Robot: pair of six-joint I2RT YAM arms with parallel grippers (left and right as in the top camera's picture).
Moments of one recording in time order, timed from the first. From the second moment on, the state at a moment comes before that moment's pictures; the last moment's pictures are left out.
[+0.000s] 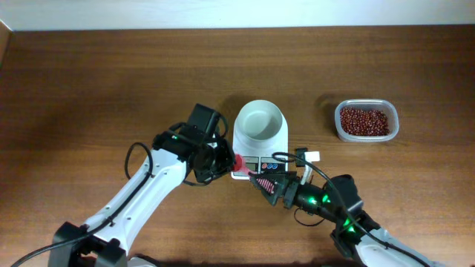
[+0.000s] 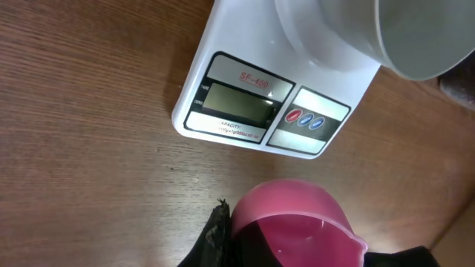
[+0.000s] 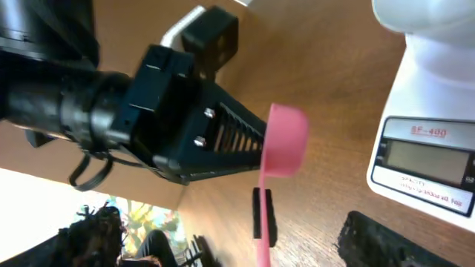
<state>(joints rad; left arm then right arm) -0.43 1.49 1.02 -0.78 0.35 -0.83 0.56 1.17 0.17 0.81 -0.54 1.01</state>
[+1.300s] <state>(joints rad) -0.59 1.49 1.02 -0.78 0.16 -1.09 0.56 1.22 0.17 0.81 -0.52 1.07</state>
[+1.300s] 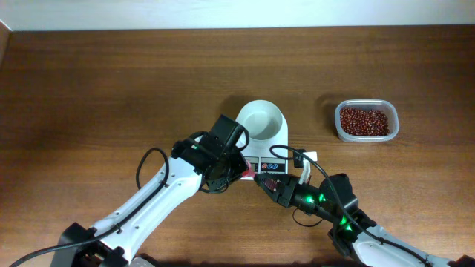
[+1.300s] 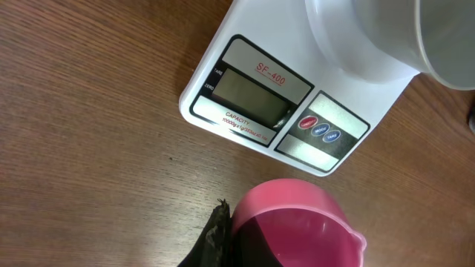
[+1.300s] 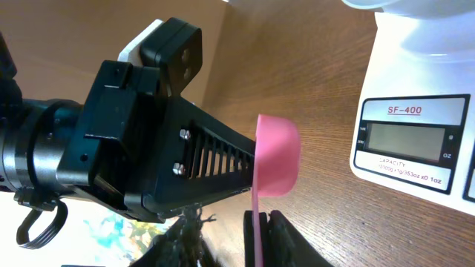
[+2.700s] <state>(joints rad) -0.57 1.47 1.07 -0.79 0.07 -0.98 0.56 1.22 0.17 0.77 -0.49 1.07</state>
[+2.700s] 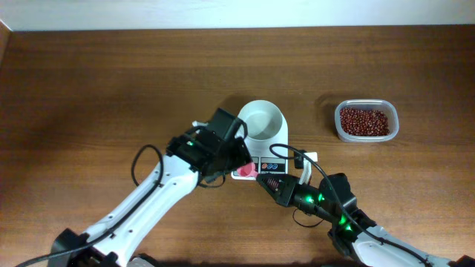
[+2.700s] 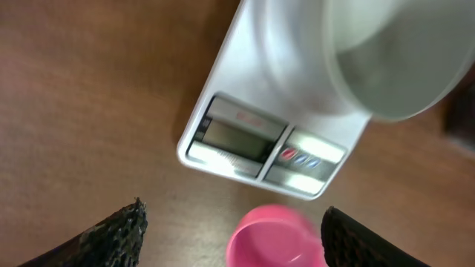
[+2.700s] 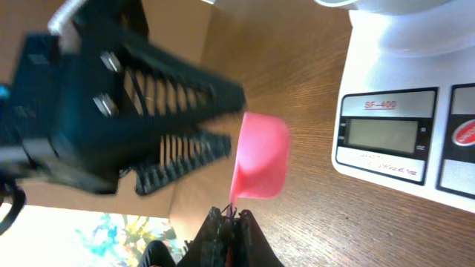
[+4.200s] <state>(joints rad) -0.55 1.33 1.09 -0.76 -0.03 -0.86 -0.08 1.12 0.17 1.55 -1.01 1.68</state>
